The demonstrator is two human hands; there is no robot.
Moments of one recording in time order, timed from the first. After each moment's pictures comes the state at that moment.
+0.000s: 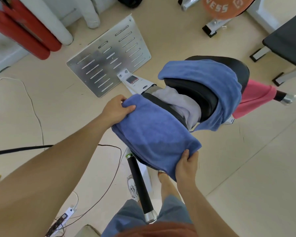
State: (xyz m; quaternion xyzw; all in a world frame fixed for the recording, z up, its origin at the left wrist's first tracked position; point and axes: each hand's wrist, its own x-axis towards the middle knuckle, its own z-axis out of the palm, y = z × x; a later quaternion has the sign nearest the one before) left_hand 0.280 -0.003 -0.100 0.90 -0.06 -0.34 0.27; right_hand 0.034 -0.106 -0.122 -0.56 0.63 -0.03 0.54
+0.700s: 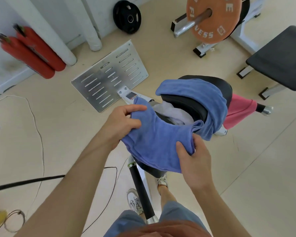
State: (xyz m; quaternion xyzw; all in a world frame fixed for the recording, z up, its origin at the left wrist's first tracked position) left_hand 0.231 -0.009 0.041 0.79 -0.01 -0.38 0.48; right_hand 0.059 -0.129 0.011 -0.72 0.43 -0.10 0.53
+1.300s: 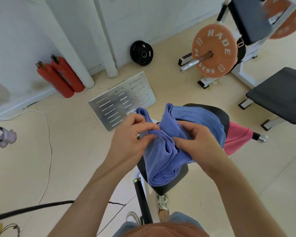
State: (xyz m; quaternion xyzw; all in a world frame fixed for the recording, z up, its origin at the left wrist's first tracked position) left_hand 0.188 0.005 0.121 0.86 -0.26 -0.07 0.43; right_hand 0.108 -0.161 0.131 -0.74 0.21 0.06 0.64
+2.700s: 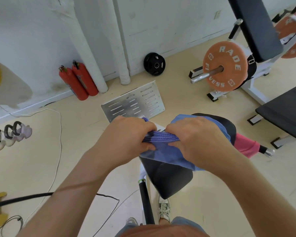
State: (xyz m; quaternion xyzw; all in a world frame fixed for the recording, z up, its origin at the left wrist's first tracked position) left_hand 0.190 0.037 0.179 0.91 -0.41 -0.04 0.07; right_hand 0.118 -0.139 0.184 -0.99 -0.13 -0.02 0.06
